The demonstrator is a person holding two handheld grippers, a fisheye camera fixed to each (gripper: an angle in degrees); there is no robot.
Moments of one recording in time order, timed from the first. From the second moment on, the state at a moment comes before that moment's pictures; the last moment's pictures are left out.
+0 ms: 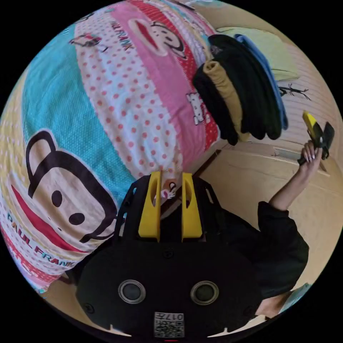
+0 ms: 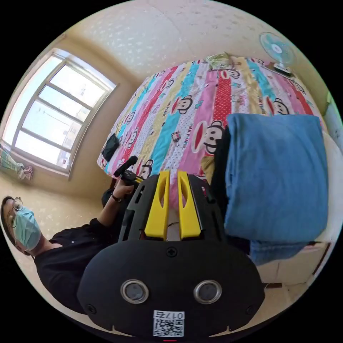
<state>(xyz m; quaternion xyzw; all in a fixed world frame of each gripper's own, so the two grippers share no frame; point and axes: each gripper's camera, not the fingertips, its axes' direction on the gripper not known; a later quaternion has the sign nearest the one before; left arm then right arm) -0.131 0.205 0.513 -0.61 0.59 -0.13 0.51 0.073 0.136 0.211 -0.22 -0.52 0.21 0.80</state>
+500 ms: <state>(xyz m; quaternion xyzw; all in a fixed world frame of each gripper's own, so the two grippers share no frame) -0.099 0.235 0.525 -0.59 0.55 -0.12 0.58 0.147 0.233 0.236 -0.25 -0.50 0.41 0.72</state>
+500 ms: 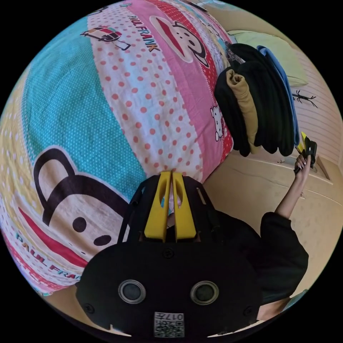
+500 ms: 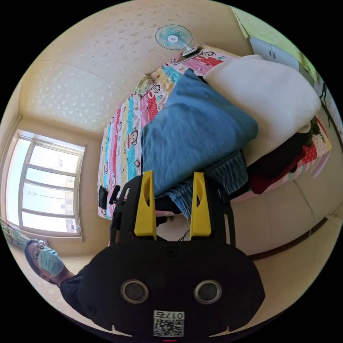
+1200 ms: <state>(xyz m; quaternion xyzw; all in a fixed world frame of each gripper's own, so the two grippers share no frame) -0.370 0.274 0.488 -0.17 0.50 -0.51 0.68 -0.131 -0.179 0.051 -0.02 -0.53 -0.16 0.83</state>
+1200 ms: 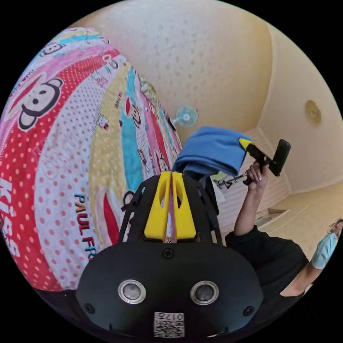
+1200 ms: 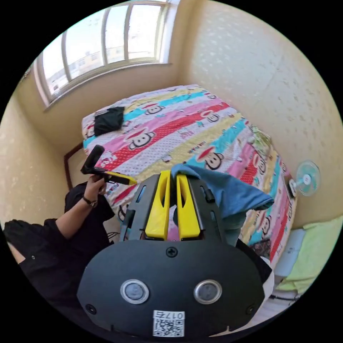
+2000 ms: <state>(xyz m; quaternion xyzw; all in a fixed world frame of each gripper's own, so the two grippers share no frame) -0.338 0.220 0.531 -0.48 0.45 -0.42 0.63 -0.170 -0.083 0.325 -0.31 -0.55 0.06 0.77</state>
